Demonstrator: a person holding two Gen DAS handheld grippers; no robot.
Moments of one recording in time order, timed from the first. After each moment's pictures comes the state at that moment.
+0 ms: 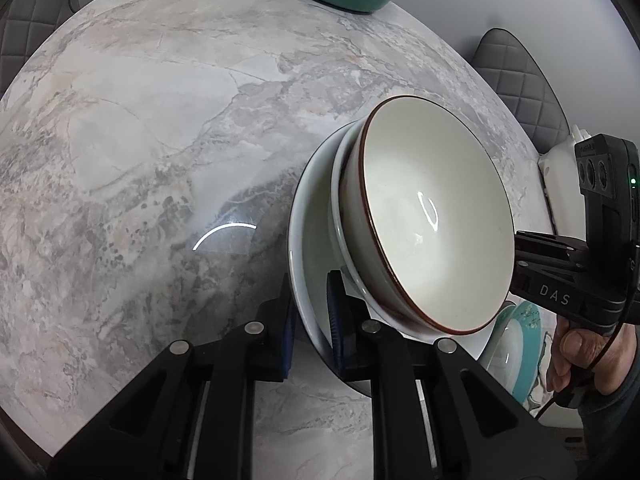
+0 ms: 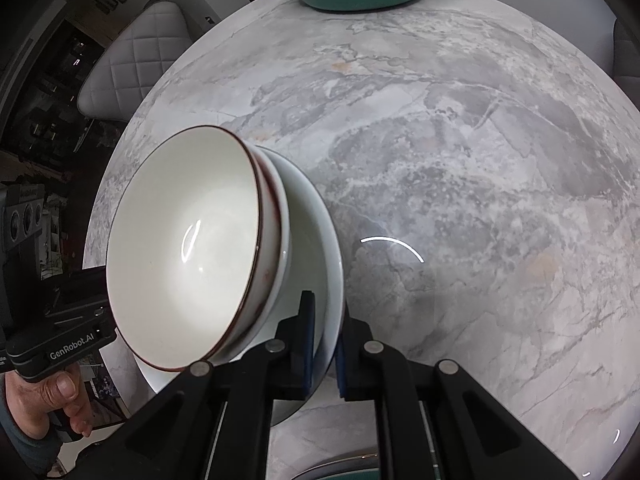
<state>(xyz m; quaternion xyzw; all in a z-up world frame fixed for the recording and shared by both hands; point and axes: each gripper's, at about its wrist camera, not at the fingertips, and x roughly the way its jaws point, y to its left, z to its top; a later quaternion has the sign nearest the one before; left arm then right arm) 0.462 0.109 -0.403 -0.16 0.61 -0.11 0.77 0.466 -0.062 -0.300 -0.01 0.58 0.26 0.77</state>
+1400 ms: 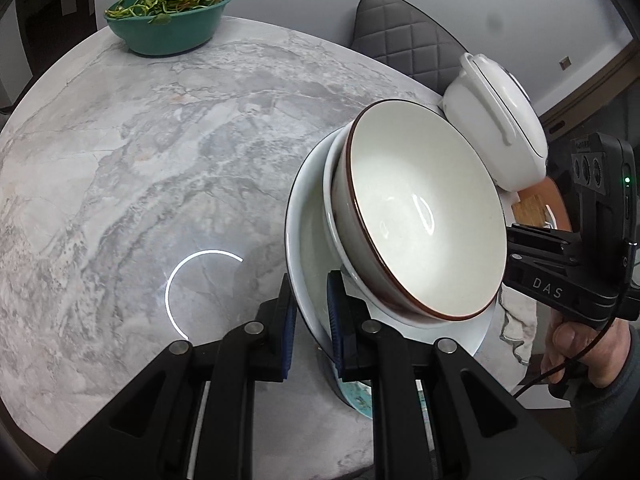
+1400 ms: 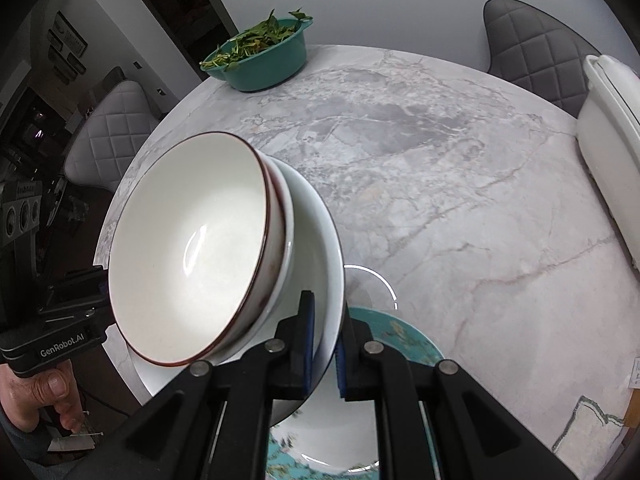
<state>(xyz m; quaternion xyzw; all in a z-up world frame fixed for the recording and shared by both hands) 0.393 -0.015 -0.288 -0.07 0.57 -0.25 0.78 0.348 -0.190 -0.219 0.06 0.51 0.15 0.84</state>
